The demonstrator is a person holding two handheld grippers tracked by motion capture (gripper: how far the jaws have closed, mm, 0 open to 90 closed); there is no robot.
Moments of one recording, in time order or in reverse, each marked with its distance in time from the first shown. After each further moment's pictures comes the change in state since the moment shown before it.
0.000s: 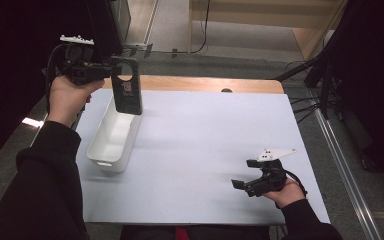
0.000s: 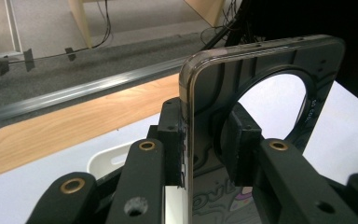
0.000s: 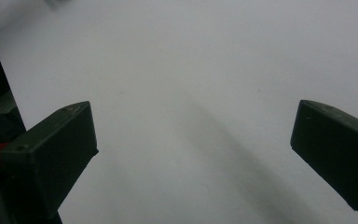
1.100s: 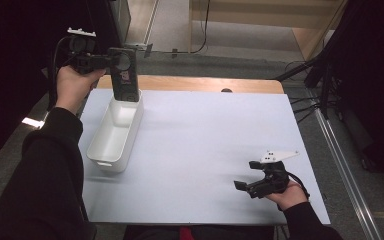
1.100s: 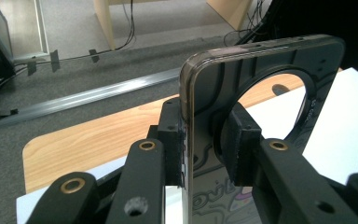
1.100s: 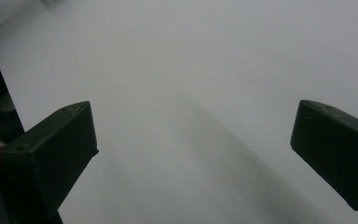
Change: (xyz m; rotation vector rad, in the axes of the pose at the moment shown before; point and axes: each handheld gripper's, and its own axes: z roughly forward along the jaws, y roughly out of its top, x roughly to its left) left arm 0.041 0.010 0.042 -0.009 0.067 -0.010; right arm -0.001 -0.007 -0.003 -0.002 -0.012 0.013
